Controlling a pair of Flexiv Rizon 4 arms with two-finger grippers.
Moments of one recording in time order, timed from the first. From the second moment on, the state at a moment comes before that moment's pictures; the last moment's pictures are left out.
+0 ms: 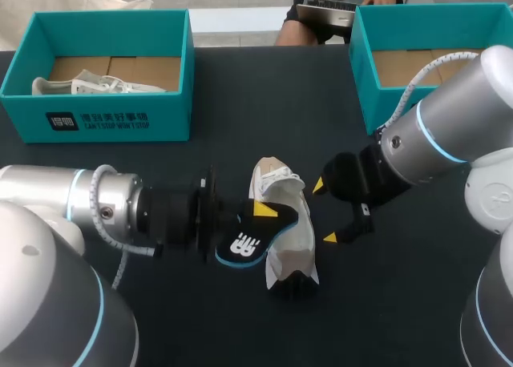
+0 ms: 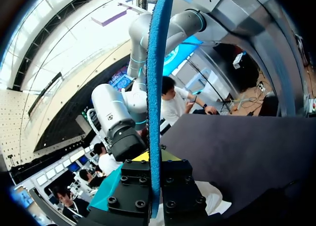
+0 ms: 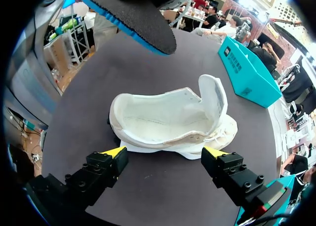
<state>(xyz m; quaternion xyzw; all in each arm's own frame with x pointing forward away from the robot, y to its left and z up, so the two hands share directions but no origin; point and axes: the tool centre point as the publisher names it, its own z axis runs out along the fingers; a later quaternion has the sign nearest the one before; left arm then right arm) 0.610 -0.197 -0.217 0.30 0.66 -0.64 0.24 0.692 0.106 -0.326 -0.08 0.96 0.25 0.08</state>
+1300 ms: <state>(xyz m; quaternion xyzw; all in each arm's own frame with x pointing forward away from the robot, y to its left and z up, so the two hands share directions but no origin) 0.635 -0.238 -0.296 0.23 0.68 -0.65 0.24 0.692 0.106 -0.325 -0.08 0.96 0.25 0.08</state>
